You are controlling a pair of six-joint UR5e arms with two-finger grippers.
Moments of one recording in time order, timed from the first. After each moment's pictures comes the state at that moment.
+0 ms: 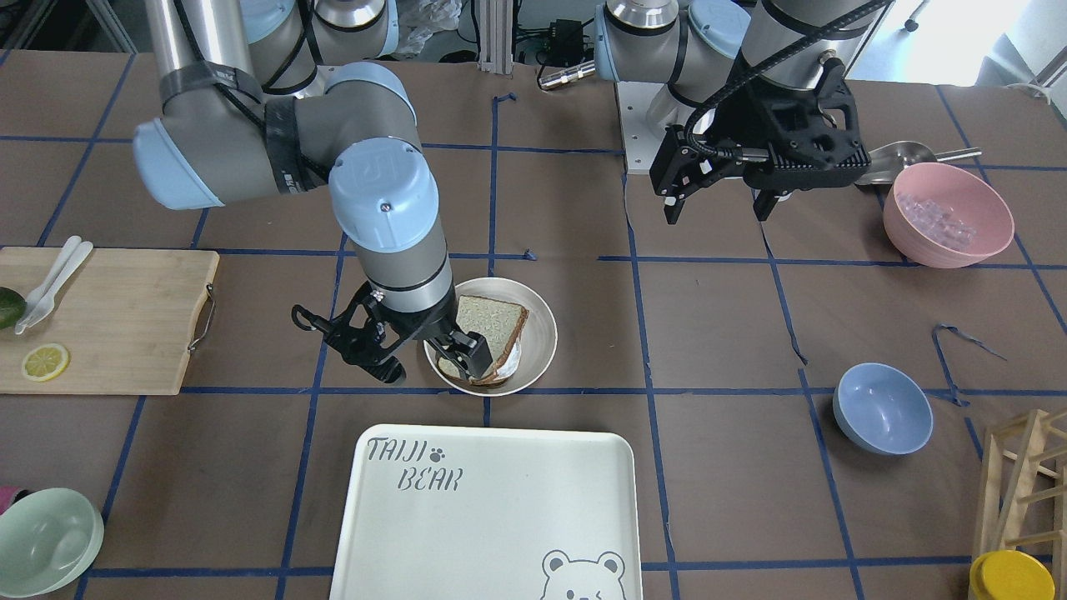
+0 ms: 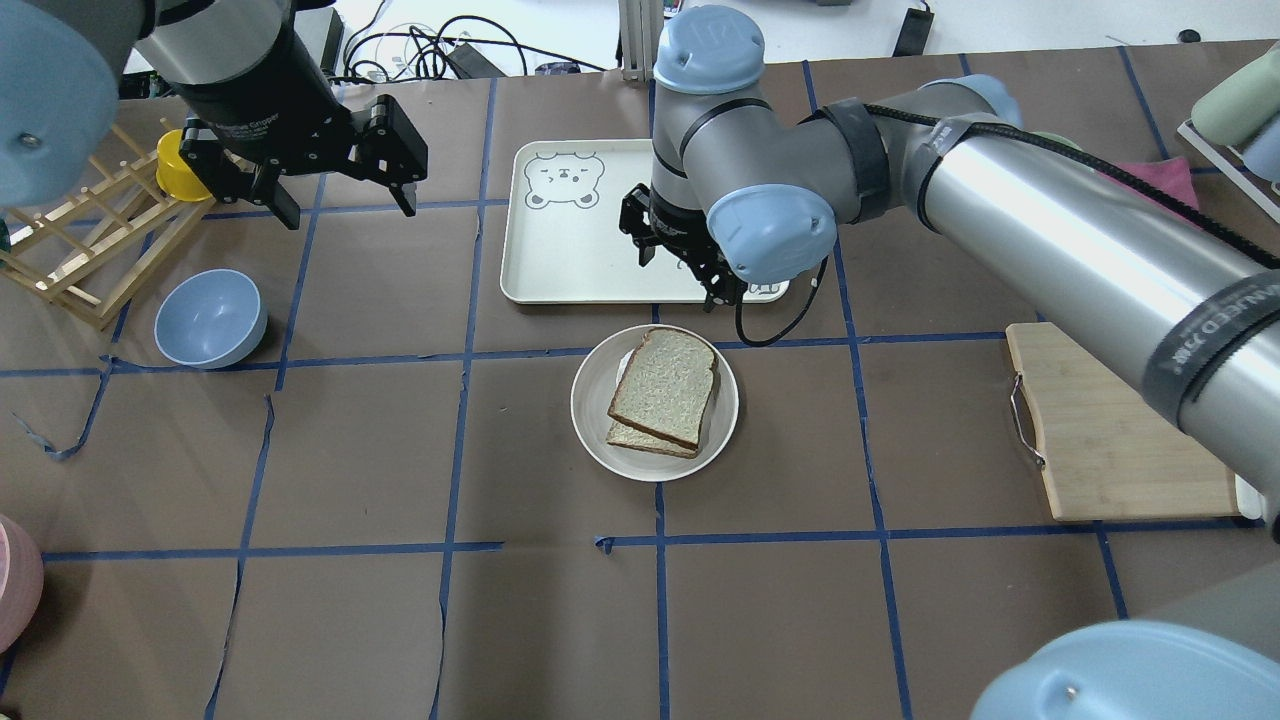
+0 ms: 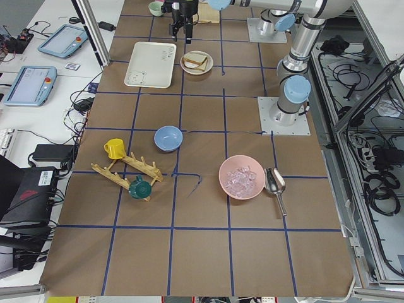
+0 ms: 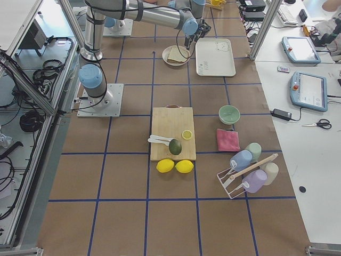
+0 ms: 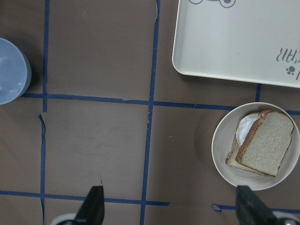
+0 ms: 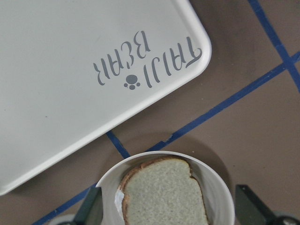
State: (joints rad) left arm -1.61 -1.59 -1.50 -1.58 1.57 -0.11; right arm 1.82 -1.22 1.54 -1.89 -1.53 0.81
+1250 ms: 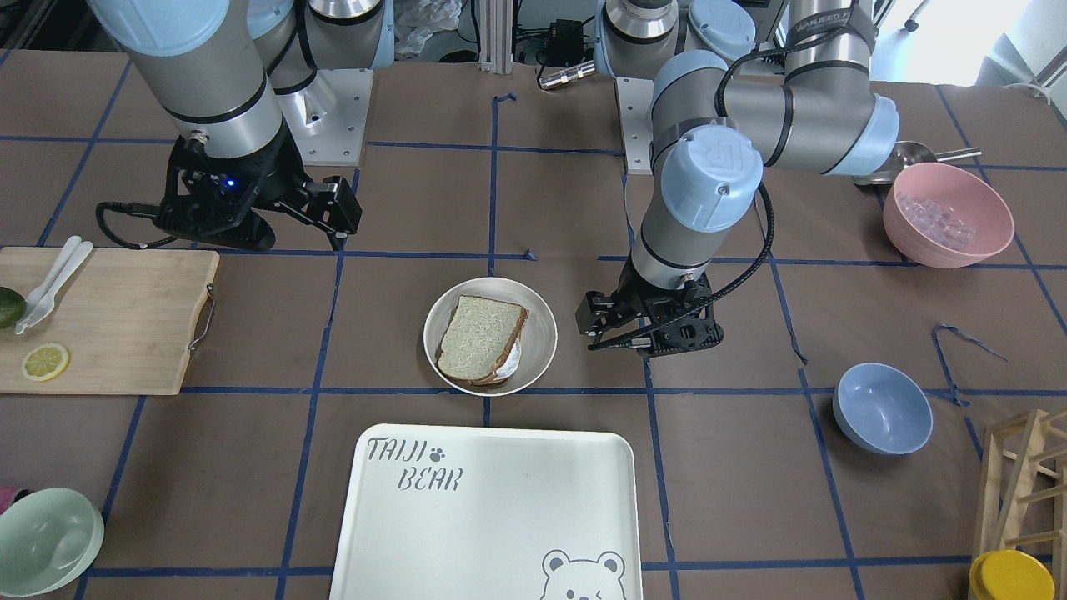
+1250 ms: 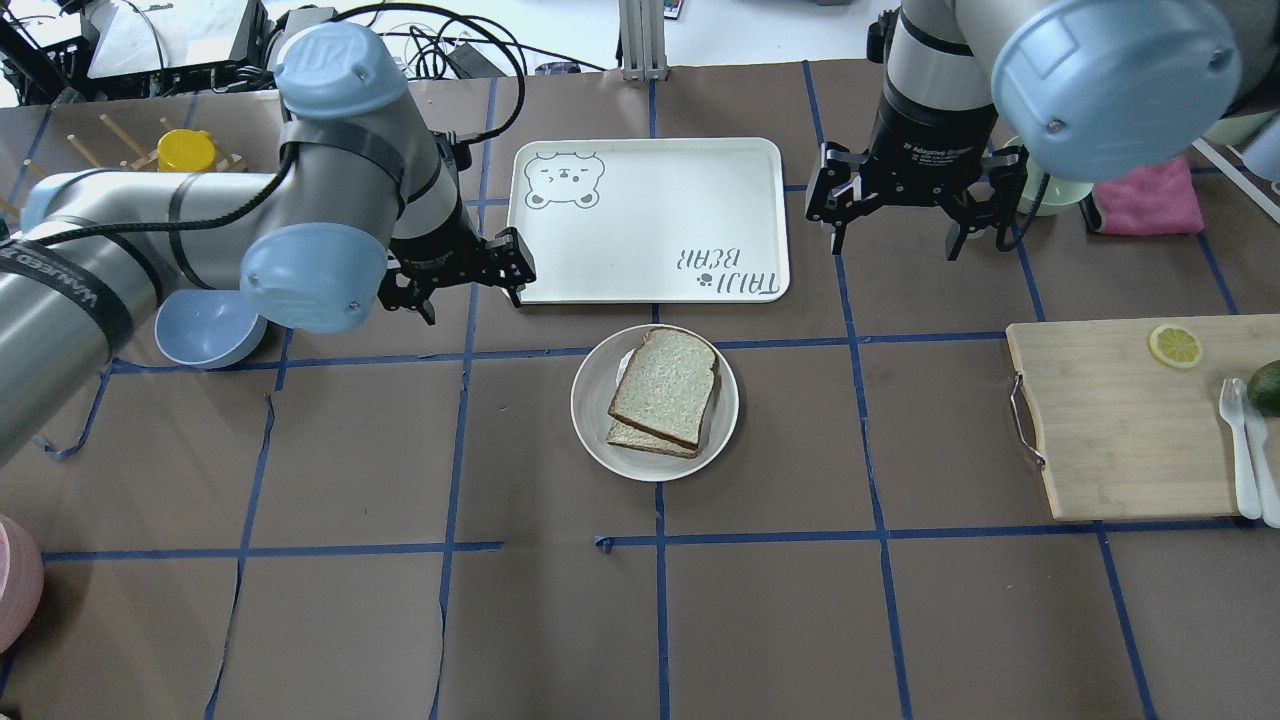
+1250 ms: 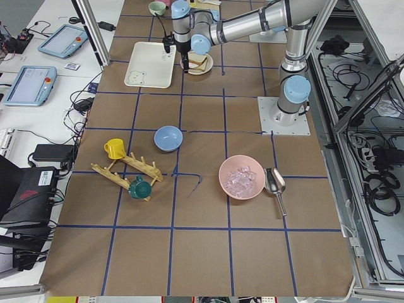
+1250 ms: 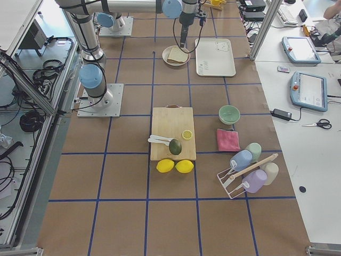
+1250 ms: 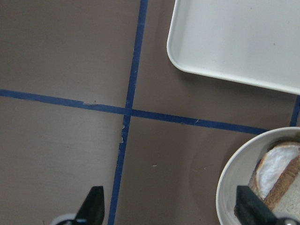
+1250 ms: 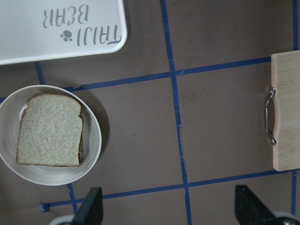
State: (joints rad) left arm -1.69 -1.83 -1.80 -1.11 1.55 -0.31; right arm 1.66 -1.48 1.54 -1.55 -1.56 0.19
